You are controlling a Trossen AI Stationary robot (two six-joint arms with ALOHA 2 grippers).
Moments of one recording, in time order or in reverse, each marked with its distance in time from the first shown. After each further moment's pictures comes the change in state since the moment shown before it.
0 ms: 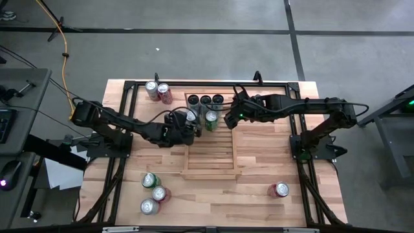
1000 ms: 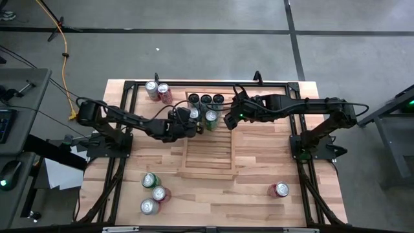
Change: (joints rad) left arm 0.097 0.053 -0.036 0.152 0.114 0.130; right arm 0.000 0.000 0.000 0.005 -0.028 0.000
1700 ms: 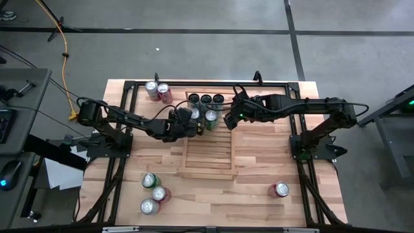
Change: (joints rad) left arm 0.001 0.012 0.000 0.002 0.026 0.072; right arm 0.000 0.000 0.000 0.000 0.001 0.003
